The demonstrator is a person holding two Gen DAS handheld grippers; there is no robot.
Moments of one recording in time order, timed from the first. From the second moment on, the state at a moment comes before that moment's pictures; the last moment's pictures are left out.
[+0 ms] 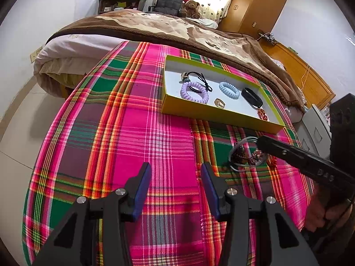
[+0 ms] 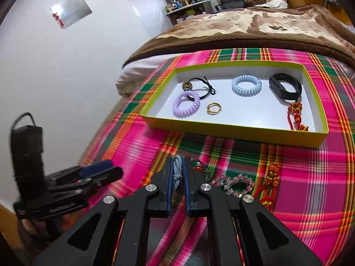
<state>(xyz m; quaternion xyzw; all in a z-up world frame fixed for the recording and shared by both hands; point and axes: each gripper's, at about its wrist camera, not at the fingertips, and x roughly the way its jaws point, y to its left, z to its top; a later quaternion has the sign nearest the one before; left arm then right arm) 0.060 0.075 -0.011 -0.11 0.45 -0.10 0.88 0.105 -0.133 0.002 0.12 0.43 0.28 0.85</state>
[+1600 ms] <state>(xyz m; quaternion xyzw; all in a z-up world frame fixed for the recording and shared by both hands) 0.085 -0.033 -0.026 -0.01 0.47 -0.14 0.87 0.037 -0.250 -0.002 0.22 0.40 0.21 0.87</state>
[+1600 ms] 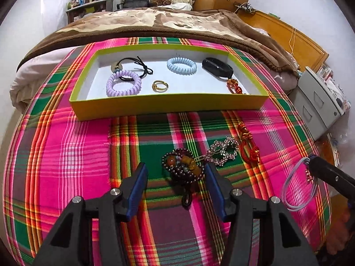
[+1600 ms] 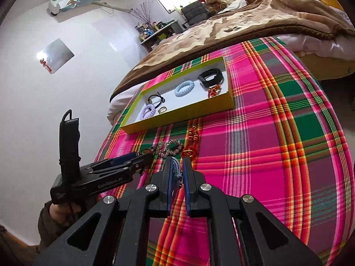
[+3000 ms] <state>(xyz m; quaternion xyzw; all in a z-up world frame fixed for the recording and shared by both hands) 0.074 -0.003 0.023 -0.01 0.41 -0.12 0.91 0.048 -0.236 0.016 0.20 0.38 0.20 0.88</state>
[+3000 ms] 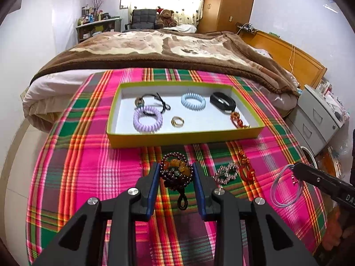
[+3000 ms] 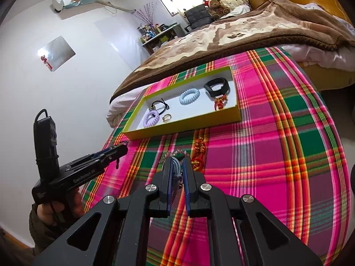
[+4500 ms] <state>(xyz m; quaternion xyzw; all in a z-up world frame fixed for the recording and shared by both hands) 0.185 0.022 0.007 -0.02 0.43 -0.10 0.90 0.215 -0.201 -0.014 0.16 0.43 0.16 0.87</state>
